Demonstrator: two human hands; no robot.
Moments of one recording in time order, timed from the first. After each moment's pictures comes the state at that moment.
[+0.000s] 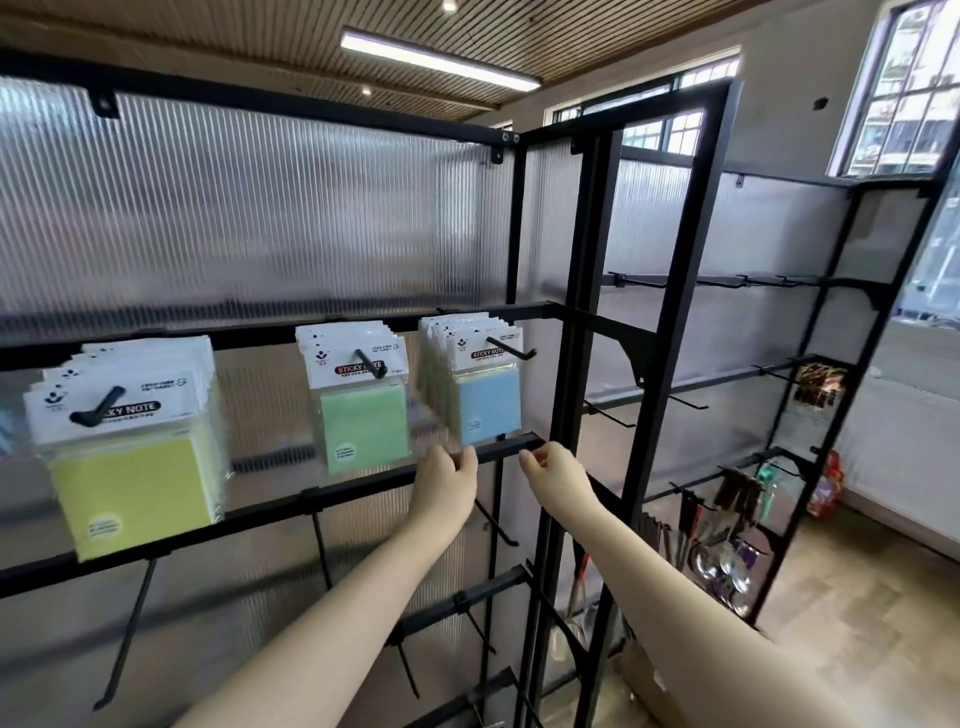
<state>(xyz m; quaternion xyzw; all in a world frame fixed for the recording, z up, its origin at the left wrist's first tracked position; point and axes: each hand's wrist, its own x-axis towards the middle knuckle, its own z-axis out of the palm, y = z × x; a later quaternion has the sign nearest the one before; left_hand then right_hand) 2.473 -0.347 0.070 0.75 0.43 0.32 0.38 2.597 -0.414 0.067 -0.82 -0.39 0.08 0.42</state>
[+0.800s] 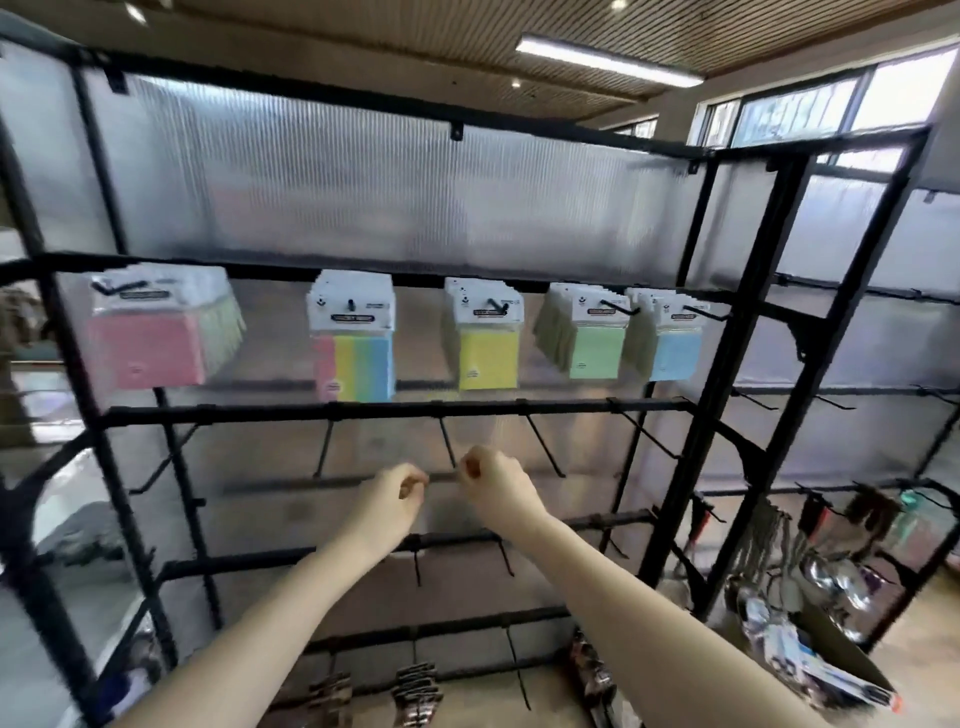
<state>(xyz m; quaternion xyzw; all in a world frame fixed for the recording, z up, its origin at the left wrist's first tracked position) 2.095 -0.414 0.033 0.78 0.46 0.32 0.28 2.245 -0.452 0.054 -0.73 -0.60 0.15 0.29</state>
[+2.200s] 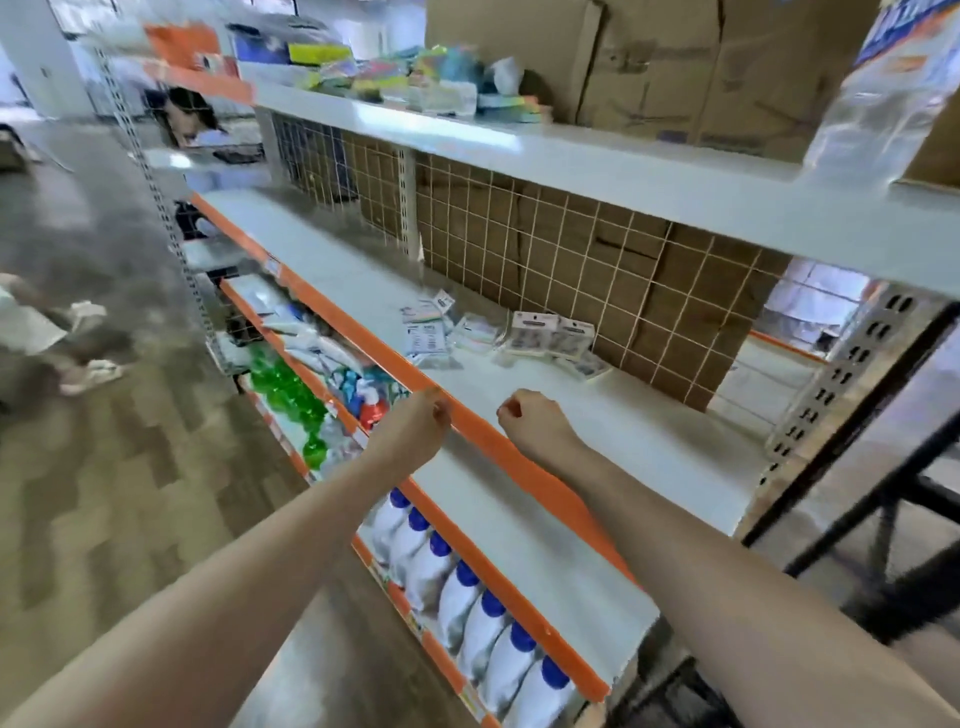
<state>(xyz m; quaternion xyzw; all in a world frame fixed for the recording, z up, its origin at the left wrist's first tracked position) 1.383 -0.336 -0.015 0.47 0.84 0.27 0.08 1.514 -0.224 -0.014 -0.39 -0.86 0.30 0.15</state>
